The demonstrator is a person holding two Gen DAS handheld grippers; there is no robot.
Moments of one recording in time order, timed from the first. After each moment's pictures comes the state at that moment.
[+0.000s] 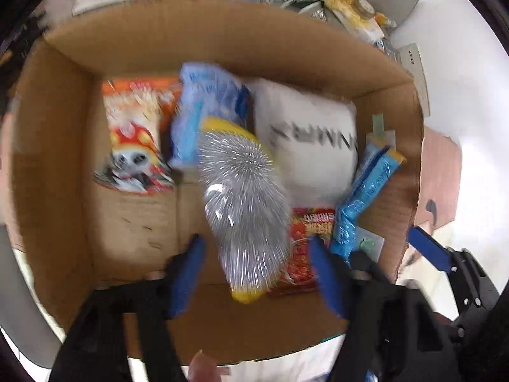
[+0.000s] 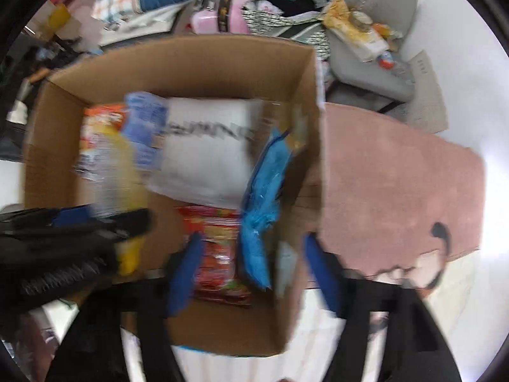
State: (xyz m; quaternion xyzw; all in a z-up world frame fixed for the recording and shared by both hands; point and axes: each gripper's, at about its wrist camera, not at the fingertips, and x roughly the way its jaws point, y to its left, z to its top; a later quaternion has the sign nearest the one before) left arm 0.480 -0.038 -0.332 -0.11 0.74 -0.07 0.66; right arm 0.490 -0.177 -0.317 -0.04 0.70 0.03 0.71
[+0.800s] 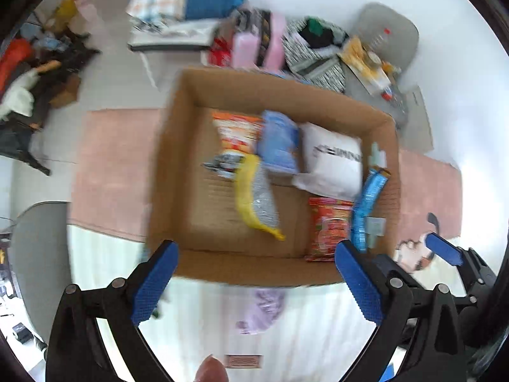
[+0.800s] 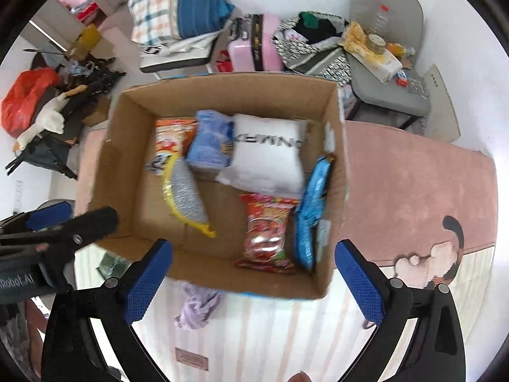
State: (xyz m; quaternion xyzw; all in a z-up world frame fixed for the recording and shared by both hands) left arm 0.402 0.038 -0.226 -0.09 0.65 0.01 0.75; right arm 0.432 -0.153 -0.234 0.01 0.66 0.09 0.75
